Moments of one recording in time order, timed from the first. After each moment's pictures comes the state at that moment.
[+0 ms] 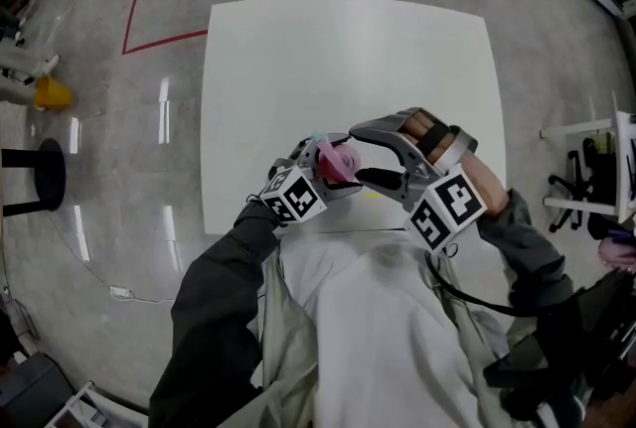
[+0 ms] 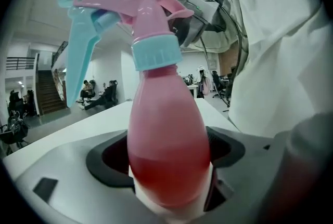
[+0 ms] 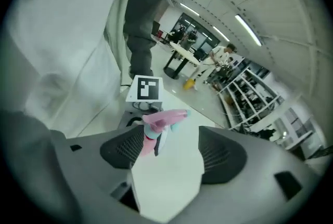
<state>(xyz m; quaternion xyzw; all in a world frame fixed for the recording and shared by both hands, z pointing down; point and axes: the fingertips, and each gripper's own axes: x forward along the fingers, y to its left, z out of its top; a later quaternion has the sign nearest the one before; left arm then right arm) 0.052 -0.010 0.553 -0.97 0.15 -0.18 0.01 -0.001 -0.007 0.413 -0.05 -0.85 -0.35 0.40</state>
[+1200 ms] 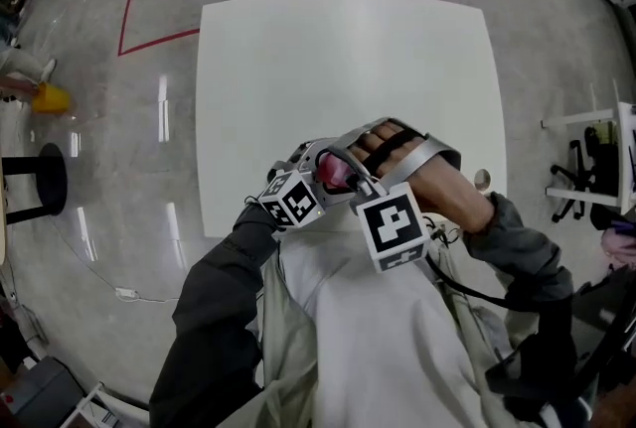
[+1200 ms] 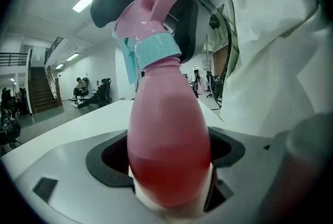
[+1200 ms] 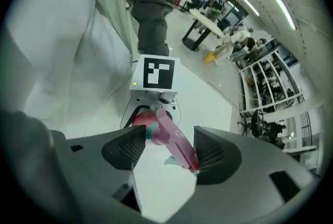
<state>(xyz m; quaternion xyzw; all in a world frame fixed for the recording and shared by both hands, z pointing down) 0.057 -0.002 0.552 -0.98 0.12 -0.19 0.01 -0.016 -0.003 0.451 -0.10 -0.73 -0.38 0.56</state>
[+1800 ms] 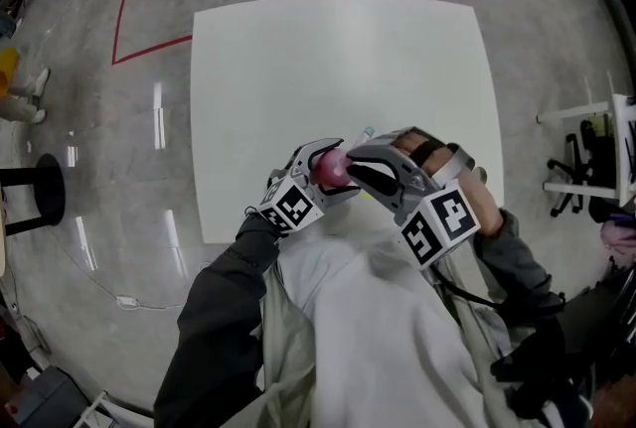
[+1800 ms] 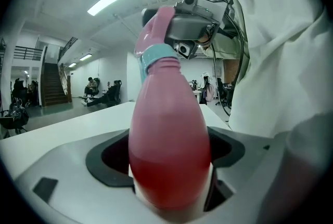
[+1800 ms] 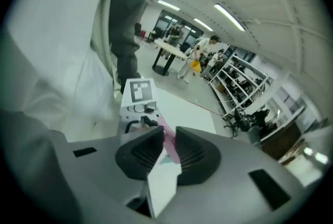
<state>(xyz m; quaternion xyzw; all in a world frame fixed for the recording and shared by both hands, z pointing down) 0.057 -0.012 0.549 -0.97 0.17 -0.14 -0.02 0.005 -0.008 0.409 0.02 -0.87 -0.27 0.41</state>
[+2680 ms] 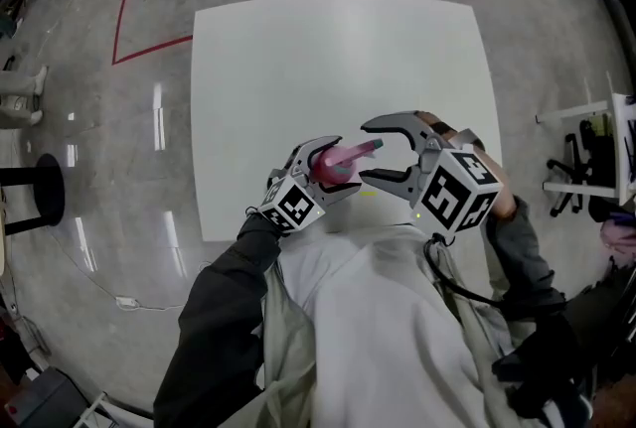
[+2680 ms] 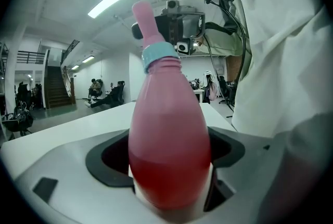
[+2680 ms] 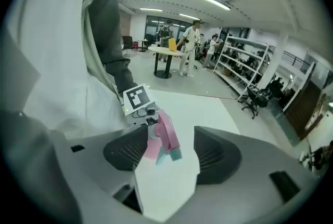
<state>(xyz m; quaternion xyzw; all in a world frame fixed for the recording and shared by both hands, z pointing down) 0.054 -0.013 0.550 -0.97 0.19 -0.15 -0.01 0.020 -0.023 0.407 0.00 -0.90 -0.13 0.41</state>
